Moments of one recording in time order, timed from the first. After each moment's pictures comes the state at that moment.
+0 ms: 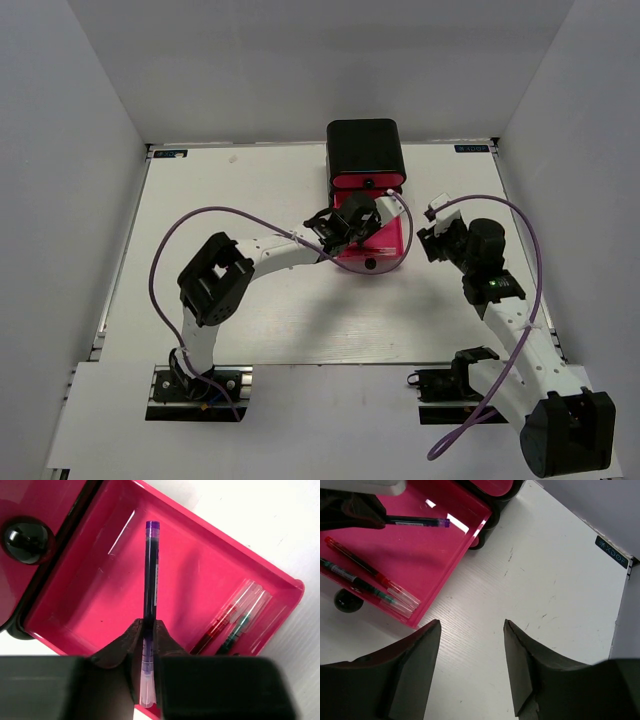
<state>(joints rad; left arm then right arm) -0.91 1.98 1.43 0.01 -0.17 0.31 0.17 0.87 0.55 -0.03 -0.25 -0.45</state>
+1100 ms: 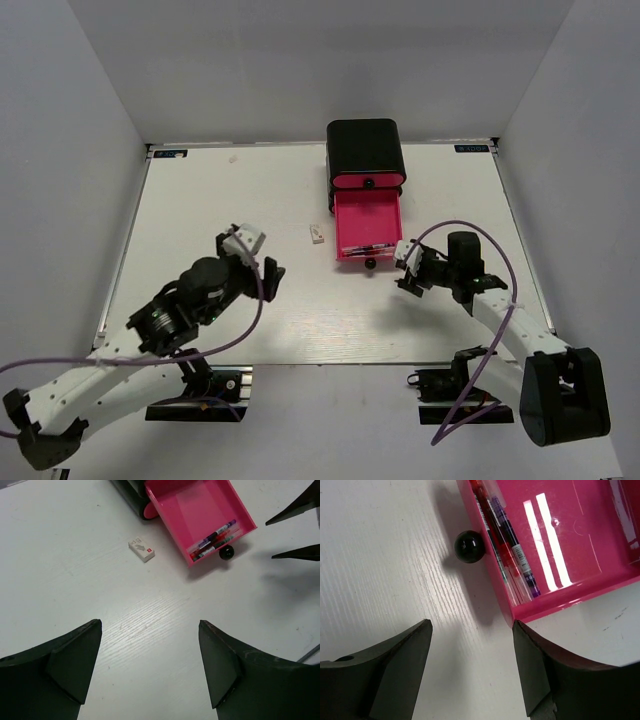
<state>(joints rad) -0.91 0.71 0.76 -0.38 -0.33 -0.13 0.20 1.03 0.44 -0.12 -0.69 -0.96</state>
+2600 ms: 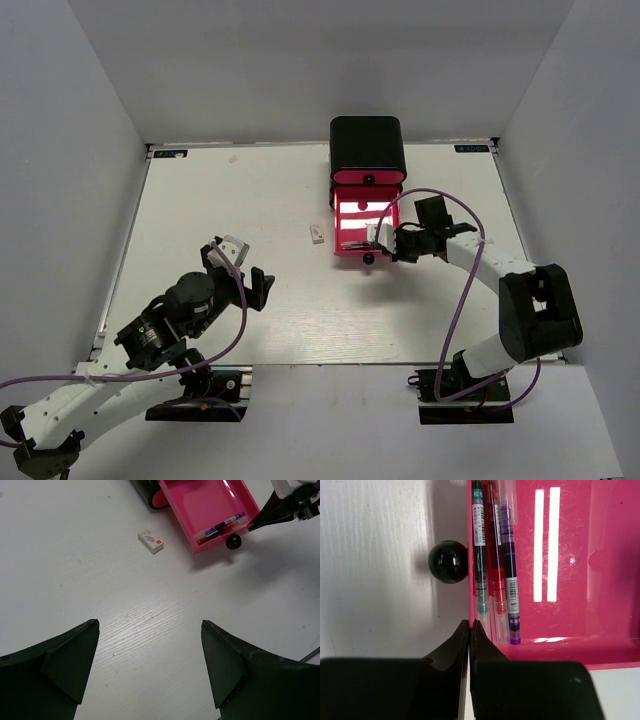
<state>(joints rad) -0.91 0.49 0.65 -0.46 -0.37 -0.17 0.31 1.49 0.84 -0.34 -0.58 -1.23</state>
